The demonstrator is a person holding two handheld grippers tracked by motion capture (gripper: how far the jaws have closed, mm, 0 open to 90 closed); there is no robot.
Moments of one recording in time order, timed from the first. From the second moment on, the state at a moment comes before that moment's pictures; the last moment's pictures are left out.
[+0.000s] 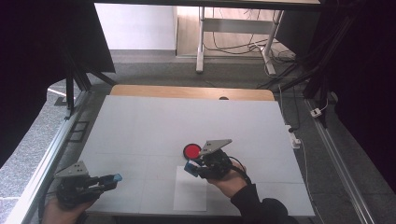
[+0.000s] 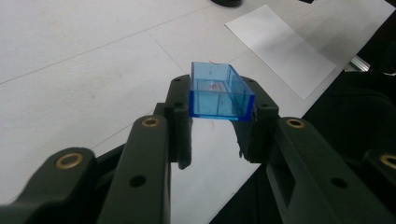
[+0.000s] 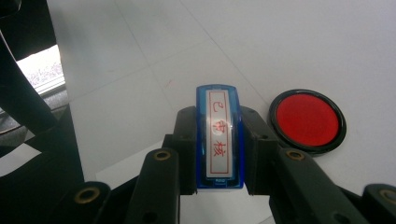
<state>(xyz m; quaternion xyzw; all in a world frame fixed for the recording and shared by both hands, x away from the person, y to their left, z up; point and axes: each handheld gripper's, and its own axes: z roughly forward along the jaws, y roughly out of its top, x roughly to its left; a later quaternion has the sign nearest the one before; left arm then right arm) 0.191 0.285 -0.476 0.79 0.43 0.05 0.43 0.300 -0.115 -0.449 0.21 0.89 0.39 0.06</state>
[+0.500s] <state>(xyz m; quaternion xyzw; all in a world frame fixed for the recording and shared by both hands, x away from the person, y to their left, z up) 0.191 0.285 -0.476 0.79 0.43 0.05 0.43 0.293 -0.114 -0.467 0.21 0.91 0.36 0.05</state>
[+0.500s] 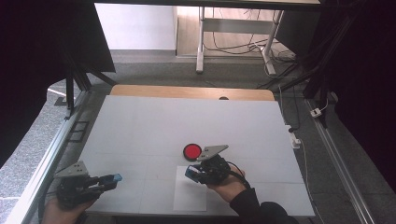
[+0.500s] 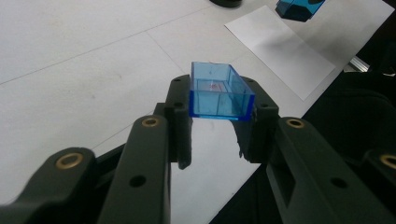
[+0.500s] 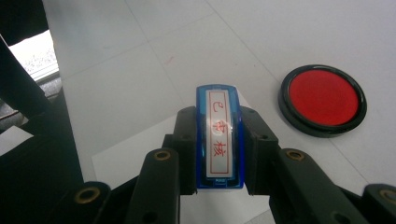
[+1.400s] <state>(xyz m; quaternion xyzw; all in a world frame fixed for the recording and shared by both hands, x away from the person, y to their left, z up) 0.191 0.285 -0.476 0.79 0.43 0.05 0.43 0.295 -0.098 -0.493 0.19 0.93 0.31 0.06</state>
